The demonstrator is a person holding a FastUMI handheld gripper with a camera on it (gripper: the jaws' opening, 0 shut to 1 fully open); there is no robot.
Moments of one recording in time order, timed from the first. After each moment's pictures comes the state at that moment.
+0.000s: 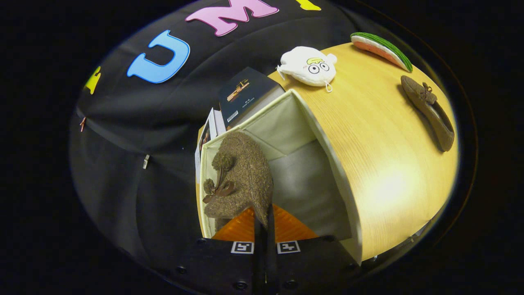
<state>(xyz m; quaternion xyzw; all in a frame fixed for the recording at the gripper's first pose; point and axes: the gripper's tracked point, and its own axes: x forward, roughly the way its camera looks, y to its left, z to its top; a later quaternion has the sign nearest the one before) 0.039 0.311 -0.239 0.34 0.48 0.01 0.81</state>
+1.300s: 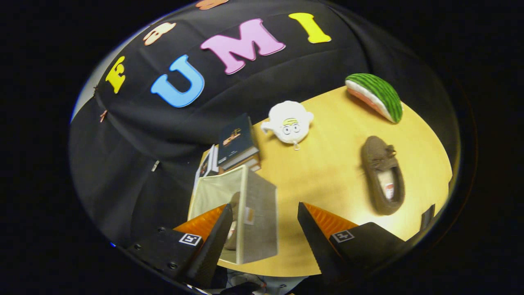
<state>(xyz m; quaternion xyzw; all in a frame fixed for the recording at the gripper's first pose) 0.022 0.073 -0.164 0.27 0.38 0.02 0.88</state>
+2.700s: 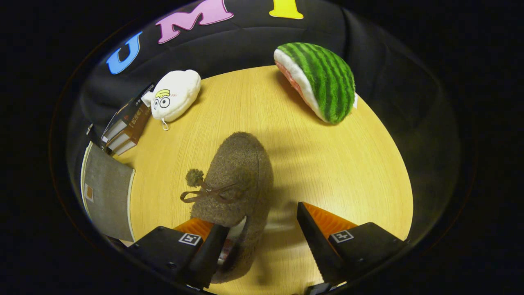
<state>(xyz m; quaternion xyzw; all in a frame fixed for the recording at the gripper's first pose) 0.050 -0.141 -0.362 0.13 0.50 -0.01 0.86</state>
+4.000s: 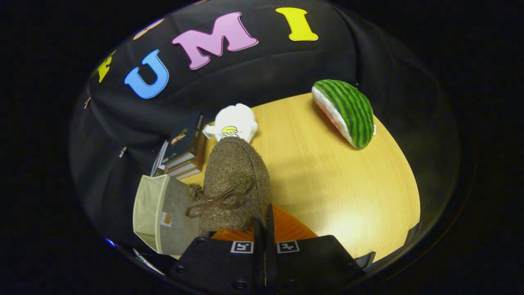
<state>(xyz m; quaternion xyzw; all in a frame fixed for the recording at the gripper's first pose) 0.060 -0.036 -0.178 0.21 0.40 0.03 0.89</state>
